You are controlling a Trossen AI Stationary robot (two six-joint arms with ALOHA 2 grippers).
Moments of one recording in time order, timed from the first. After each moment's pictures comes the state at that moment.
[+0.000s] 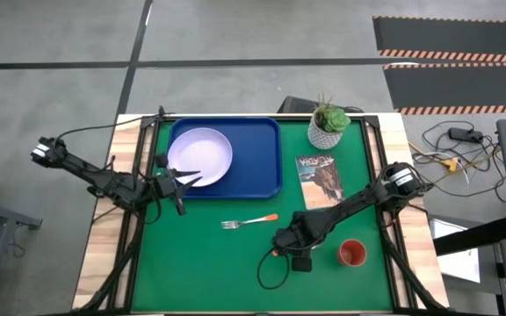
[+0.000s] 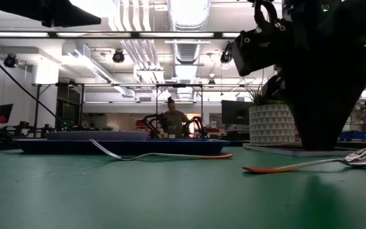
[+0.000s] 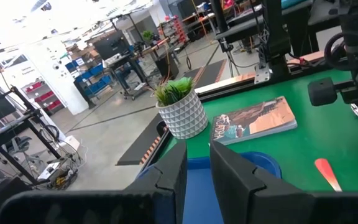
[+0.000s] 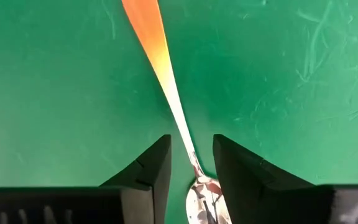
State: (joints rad) left arm -0.43 0.62 0.42 0.14 -0.85 0.34; right arm 0.40 1.94 1.33 -0.85 -0.08 0.48
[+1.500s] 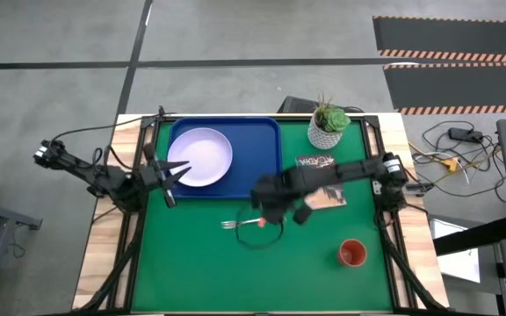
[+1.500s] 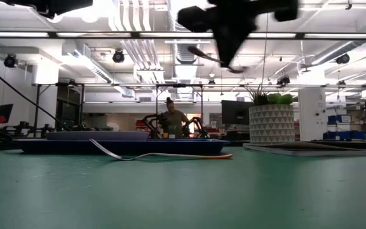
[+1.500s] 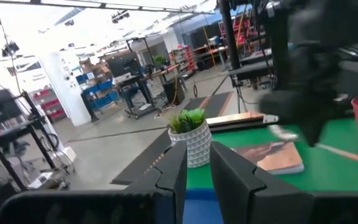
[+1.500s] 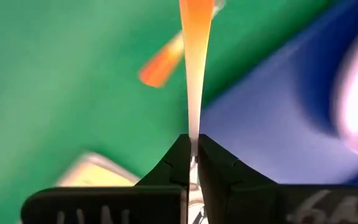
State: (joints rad) left arm -0.43 0.46 0.43 0.16 -0.85 0.37; right arm 0.14 1.99 1.91 -1.32 0.12 -0.80
